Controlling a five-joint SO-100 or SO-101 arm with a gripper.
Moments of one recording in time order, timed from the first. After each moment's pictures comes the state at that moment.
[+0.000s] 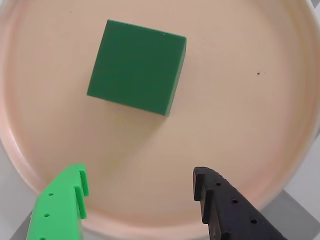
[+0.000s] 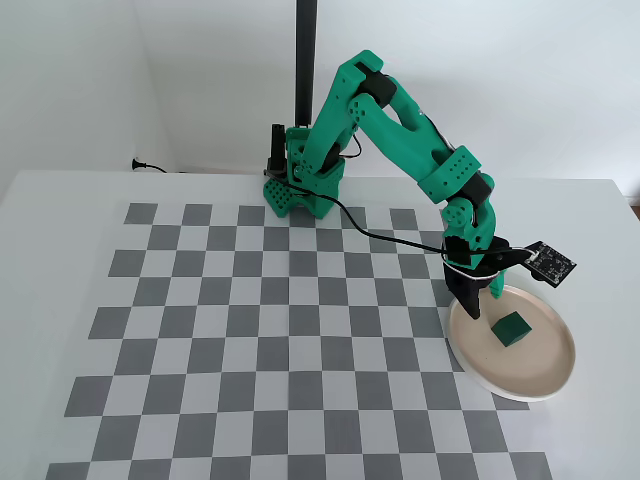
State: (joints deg) arm -51.5 81.0 100.8 42.0 -80.9
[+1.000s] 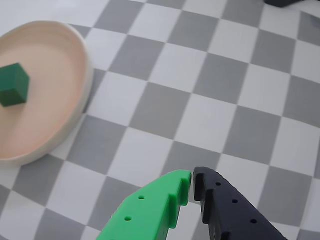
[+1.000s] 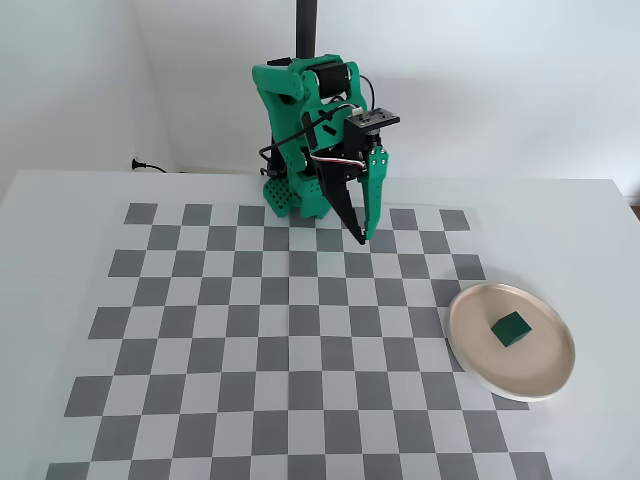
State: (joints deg) arm -24.3 173.0 144.8 66.5 -82.0
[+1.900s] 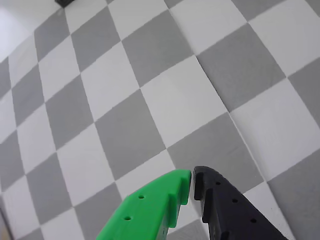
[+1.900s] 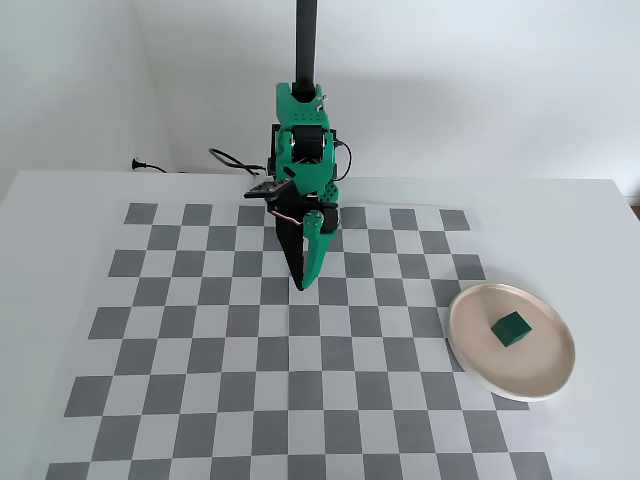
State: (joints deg) arm -3.3 190.5 178.2 49.6 -48.9
